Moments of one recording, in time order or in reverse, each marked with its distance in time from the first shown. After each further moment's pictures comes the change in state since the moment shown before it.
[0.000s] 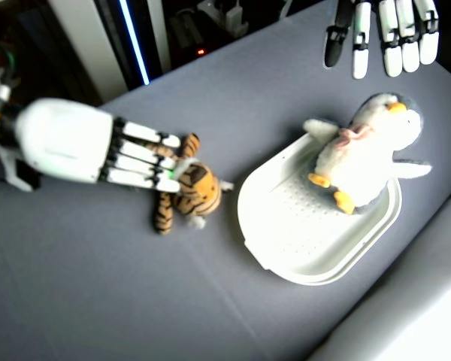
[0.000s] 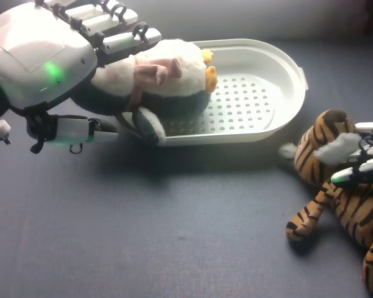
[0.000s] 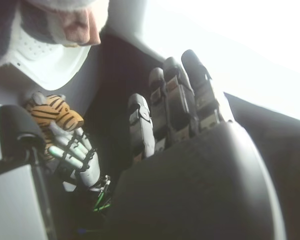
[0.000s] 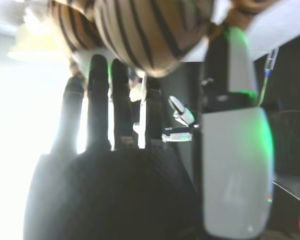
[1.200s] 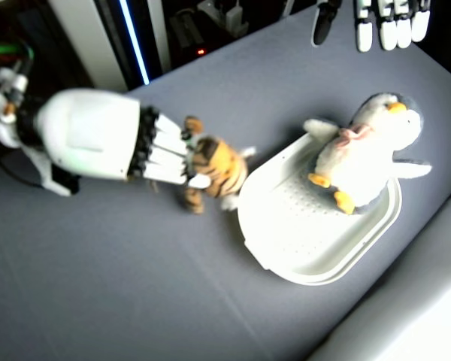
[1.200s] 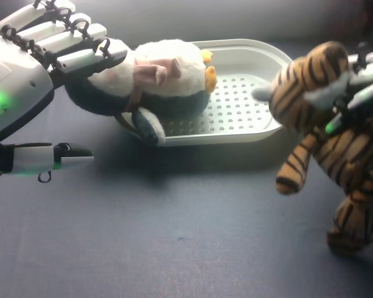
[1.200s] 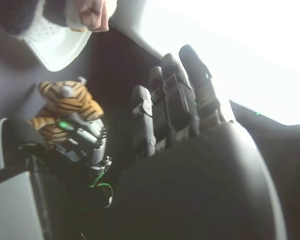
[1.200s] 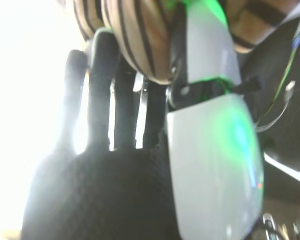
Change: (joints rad) left arm 0.215 0.121 -0.090 -0.027 -0.264 -0.156; right arm 0.221 0.000 0.024 0.016 0.144 -0.047
